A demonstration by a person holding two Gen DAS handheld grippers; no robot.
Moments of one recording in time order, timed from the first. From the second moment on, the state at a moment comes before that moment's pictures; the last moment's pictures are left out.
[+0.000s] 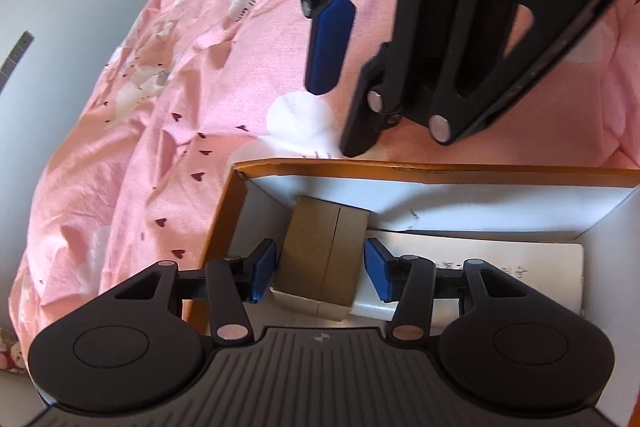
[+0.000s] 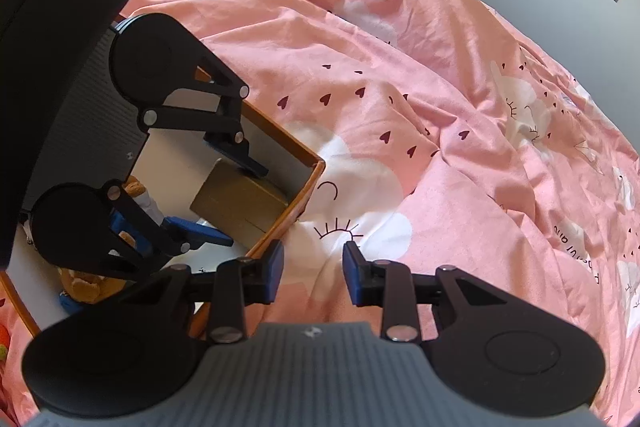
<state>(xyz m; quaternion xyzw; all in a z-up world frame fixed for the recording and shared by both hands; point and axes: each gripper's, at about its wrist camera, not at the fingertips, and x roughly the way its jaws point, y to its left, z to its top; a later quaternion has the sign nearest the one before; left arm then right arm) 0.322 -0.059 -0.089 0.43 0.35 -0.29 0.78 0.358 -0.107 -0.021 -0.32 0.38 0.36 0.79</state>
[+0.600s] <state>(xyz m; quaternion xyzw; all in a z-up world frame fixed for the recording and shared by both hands) 0.336 -0.016 -0.076 0.24 0.48 -0.21 0.82 0.352 -0.102 -0.022 -0.33 0.39 0.35 0.78</state>
